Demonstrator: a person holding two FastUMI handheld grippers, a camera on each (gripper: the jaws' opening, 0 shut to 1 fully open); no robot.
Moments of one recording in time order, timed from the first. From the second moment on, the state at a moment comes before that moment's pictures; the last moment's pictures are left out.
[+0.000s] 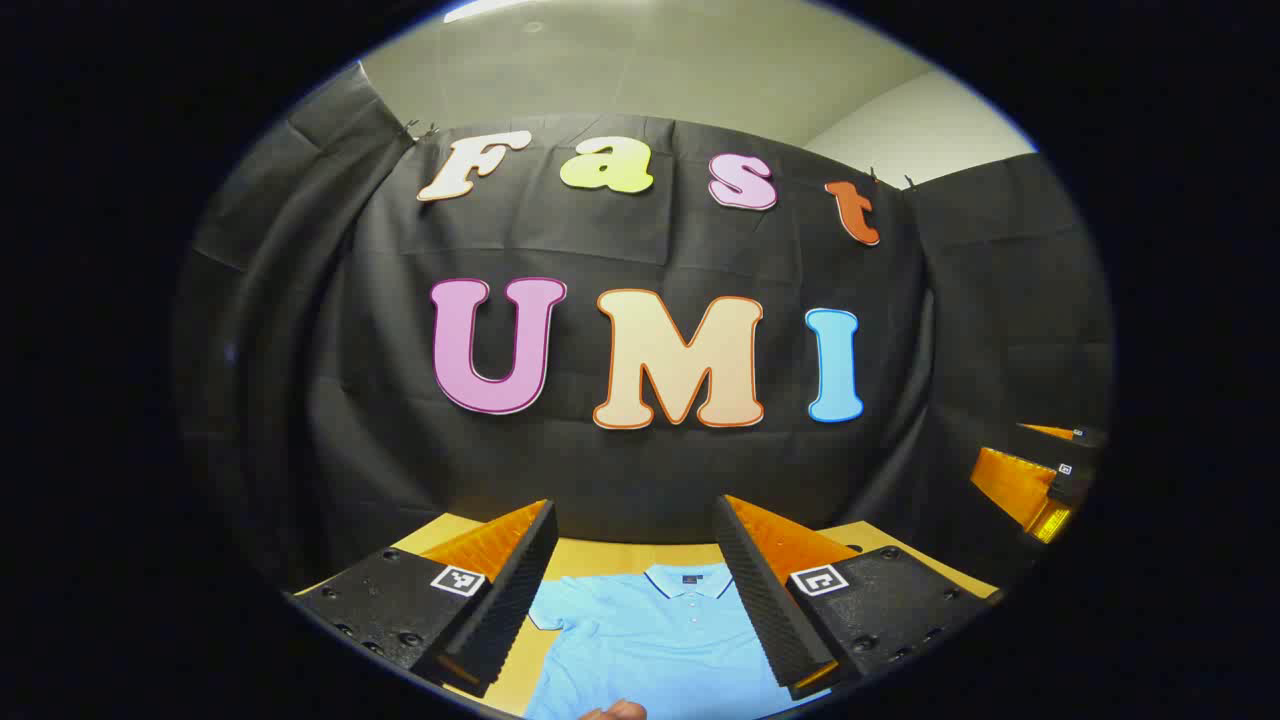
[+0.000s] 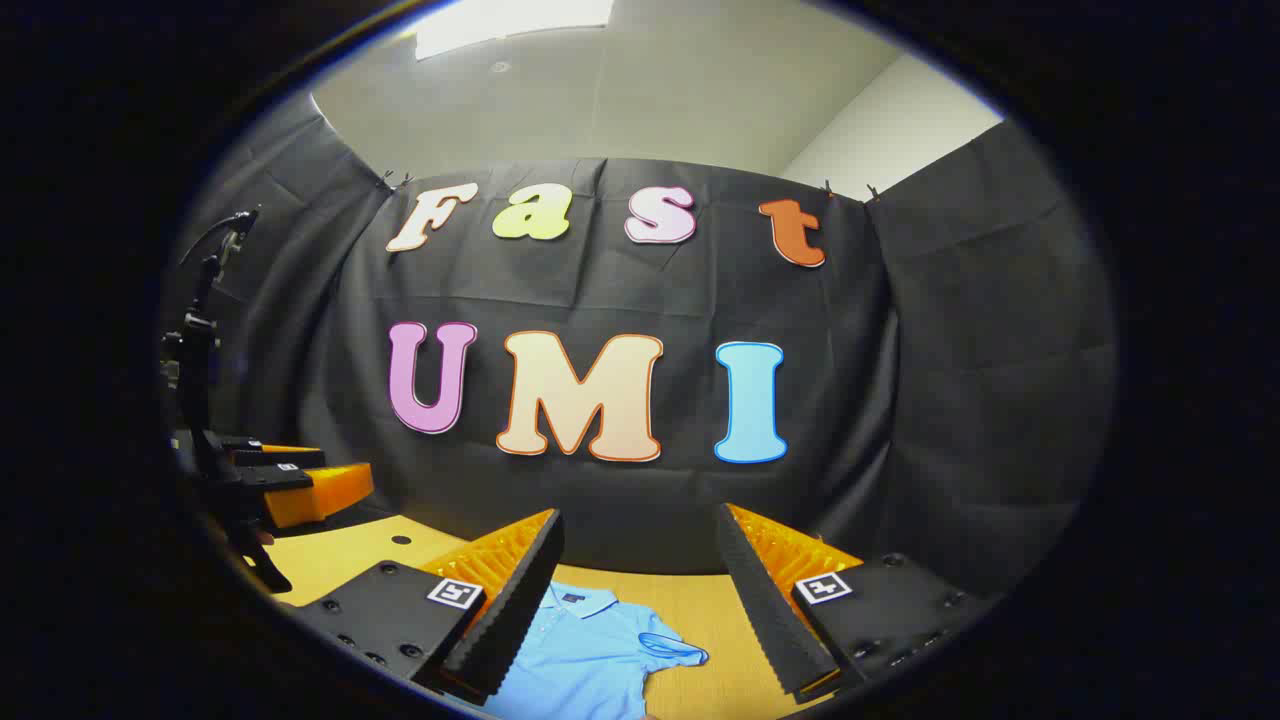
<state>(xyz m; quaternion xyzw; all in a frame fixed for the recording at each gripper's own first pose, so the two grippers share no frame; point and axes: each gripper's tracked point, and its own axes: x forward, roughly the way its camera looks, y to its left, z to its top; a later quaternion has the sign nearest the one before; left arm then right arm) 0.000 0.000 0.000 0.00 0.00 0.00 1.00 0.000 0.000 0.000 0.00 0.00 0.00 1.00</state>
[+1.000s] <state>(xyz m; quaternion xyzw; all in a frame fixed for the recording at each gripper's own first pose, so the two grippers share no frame) 0.018 0.021 0.007 0.02 -0.01 0.02 1.00 0.026 0.002 -0.022 0.02 0.02 -0.01 1.00</state>
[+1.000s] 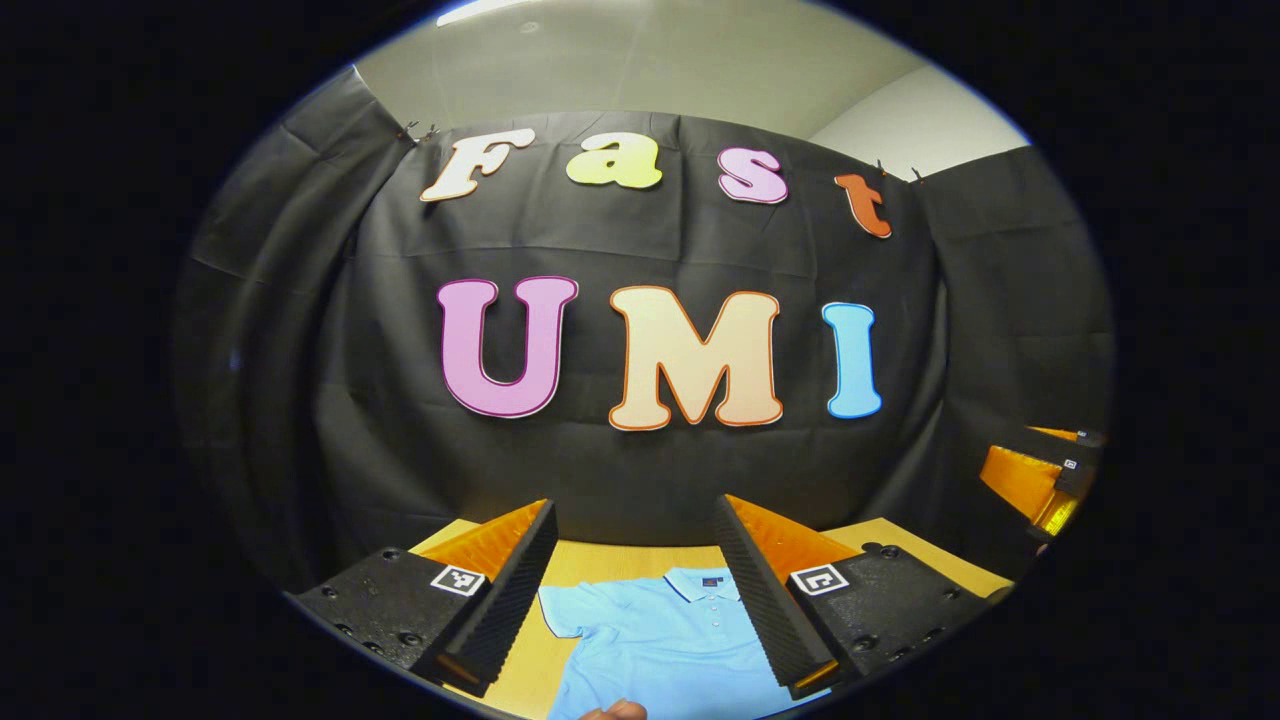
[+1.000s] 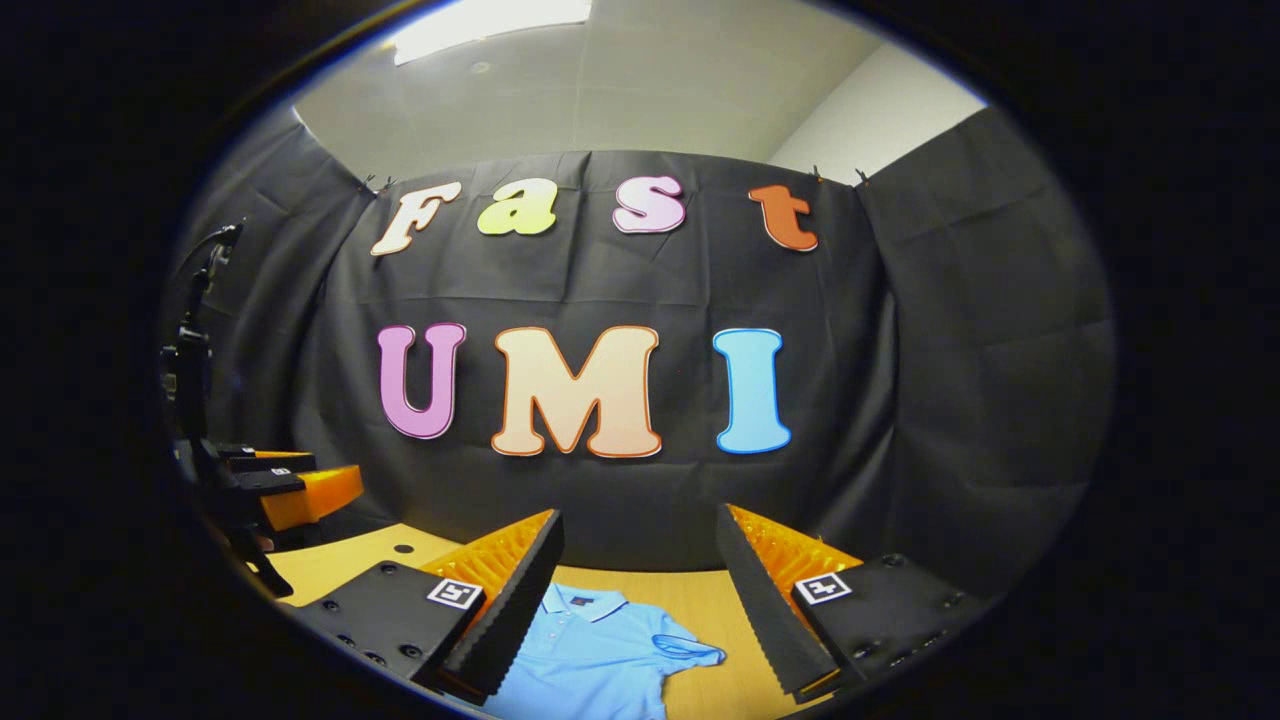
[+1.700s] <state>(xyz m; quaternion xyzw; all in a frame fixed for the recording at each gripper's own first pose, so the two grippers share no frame) 0.021 0.044 0.016 0.03 -0.01 0.01 1.00 0.114 -0.032 -0.154 -0.03 0.15 -0.01 0.99</state>
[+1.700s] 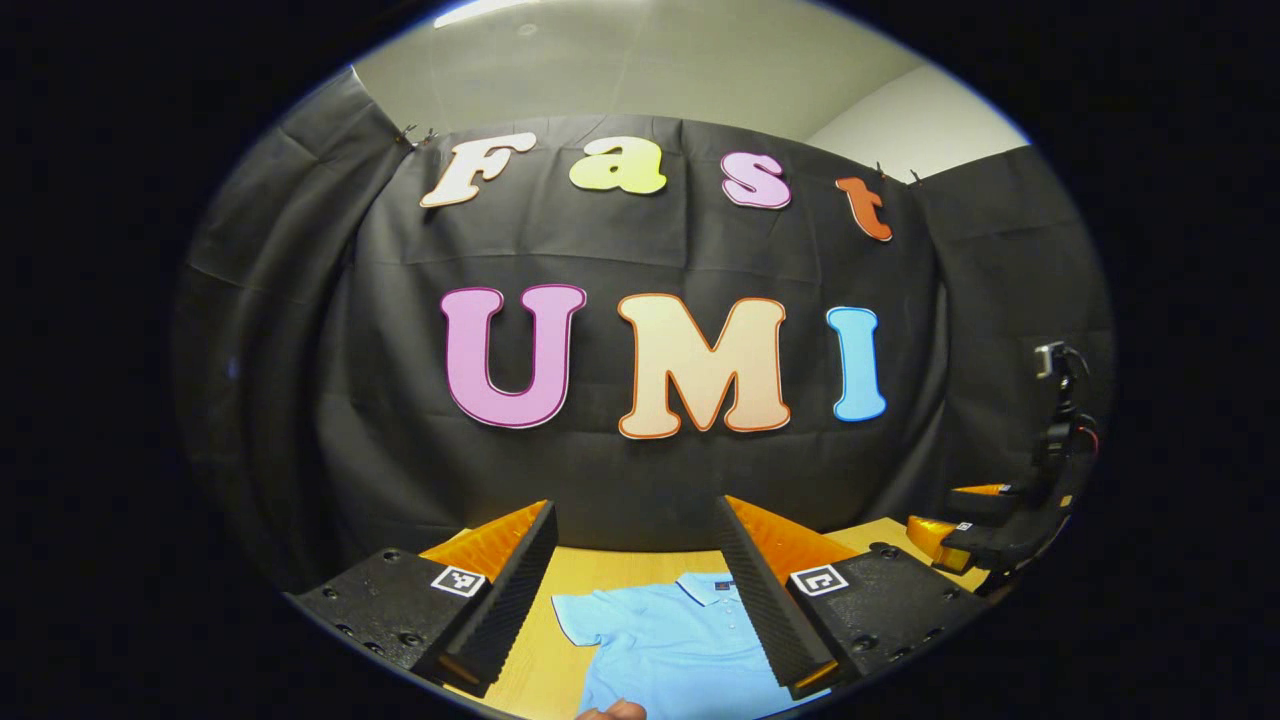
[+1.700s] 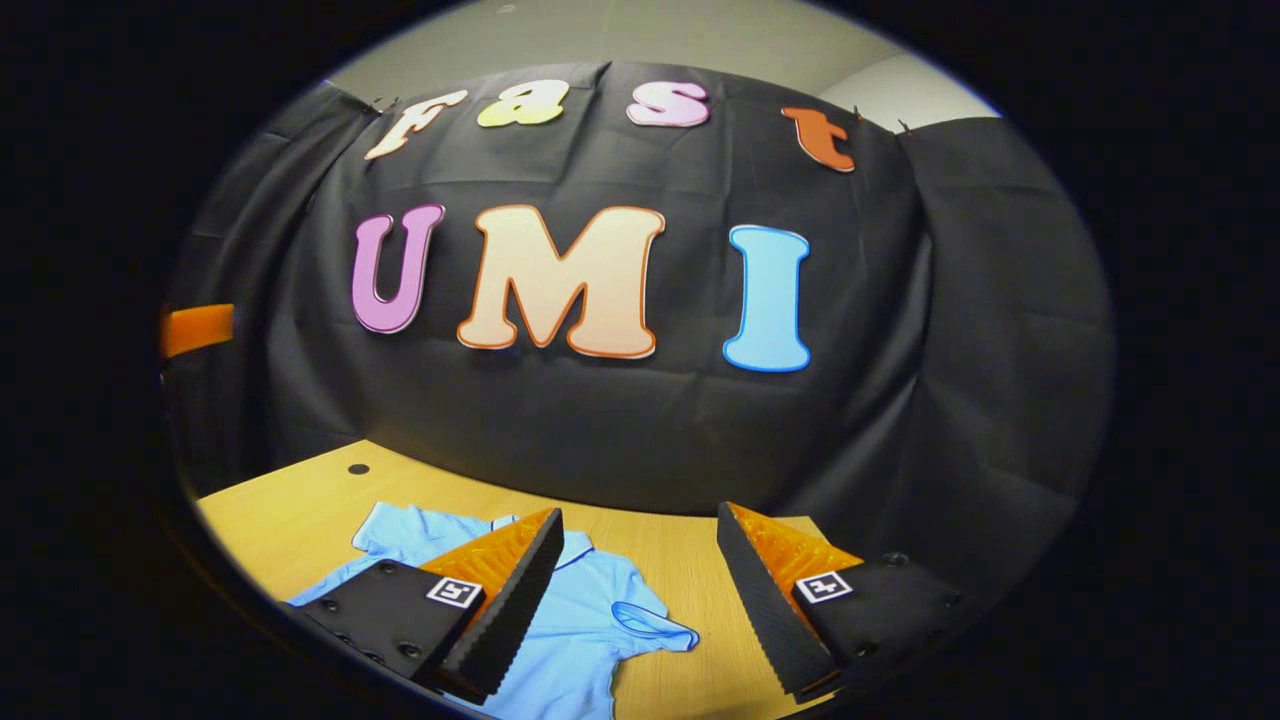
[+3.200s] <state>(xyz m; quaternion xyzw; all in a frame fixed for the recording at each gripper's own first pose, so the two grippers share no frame) 0.049 0.117 -0.035 0.02 0.06 0.04 1.00 0.144 -0.030 -0.415 0.02 0.45 0.01 0.89</state>
